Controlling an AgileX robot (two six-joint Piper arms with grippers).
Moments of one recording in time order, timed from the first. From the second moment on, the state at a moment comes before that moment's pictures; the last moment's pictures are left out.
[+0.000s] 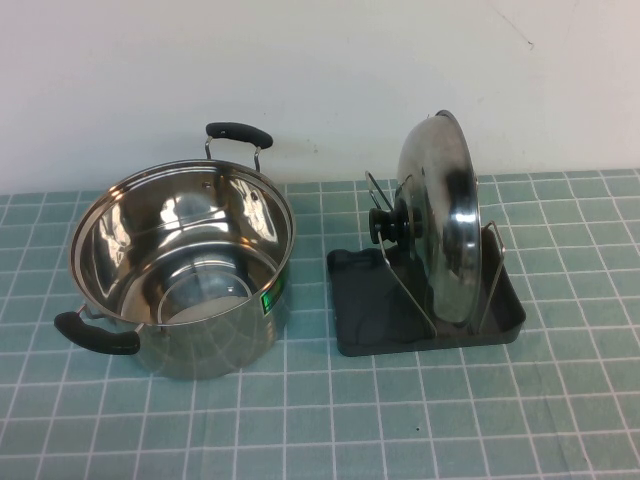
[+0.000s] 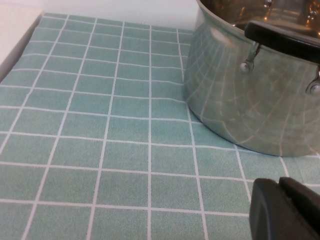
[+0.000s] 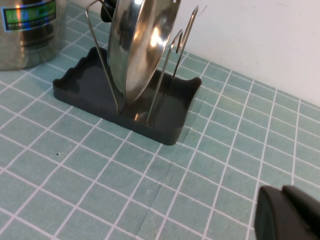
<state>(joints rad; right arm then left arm) 0.01 0.14 -0.35 0.42 0.75 -0.68 -0.04 -0.01 0.01 0.00 0.38 -0.22</state>
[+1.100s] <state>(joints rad) 0.01 -0.02 -0.30 0.26 0.63 -0.64 -0.04 -0.01 0.01 0.01 0.37 -0.22</state>
